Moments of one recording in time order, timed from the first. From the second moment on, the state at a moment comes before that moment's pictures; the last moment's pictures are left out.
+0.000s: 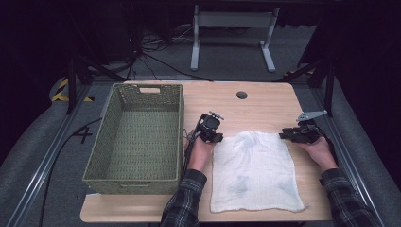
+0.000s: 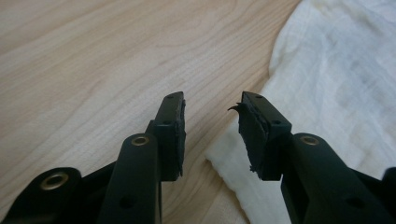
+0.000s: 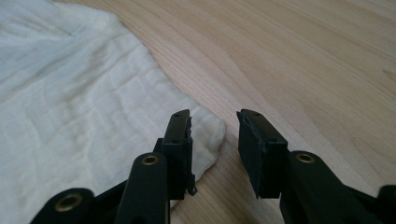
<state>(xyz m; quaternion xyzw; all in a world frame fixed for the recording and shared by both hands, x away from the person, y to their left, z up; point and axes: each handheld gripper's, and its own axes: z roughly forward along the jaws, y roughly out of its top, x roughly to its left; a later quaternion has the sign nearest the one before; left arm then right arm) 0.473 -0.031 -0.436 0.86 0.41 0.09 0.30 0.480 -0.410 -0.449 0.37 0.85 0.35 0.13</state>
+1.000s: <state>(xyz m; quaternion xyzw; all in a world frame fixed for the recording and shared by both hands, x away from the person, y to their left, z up) 0.418 -0.080 -0.433 0.91 0.25 0.02 0.34 0.478 -0.406 -0.451 0.37 0.85 0.35 0.12</state>
